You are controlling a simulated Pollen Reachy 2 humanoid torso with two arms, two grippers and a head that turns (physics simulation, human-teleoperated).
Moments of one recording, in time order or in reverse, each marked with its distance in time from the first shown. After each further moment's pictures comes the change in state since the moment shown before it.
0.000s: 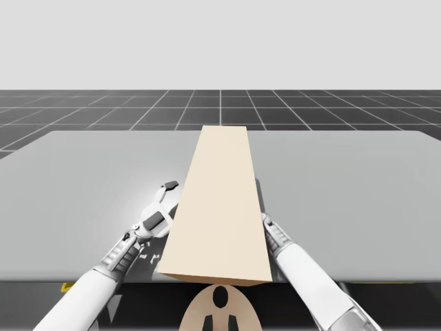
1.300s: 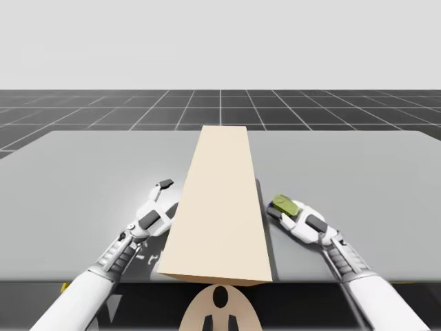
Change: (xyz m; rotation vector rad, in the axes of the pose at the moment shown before) left arm 0.002 0.008 0.006 0.054 0.001 0.009; right arm 0.041 -0.019 0.175 -0.387 0.129 0.028
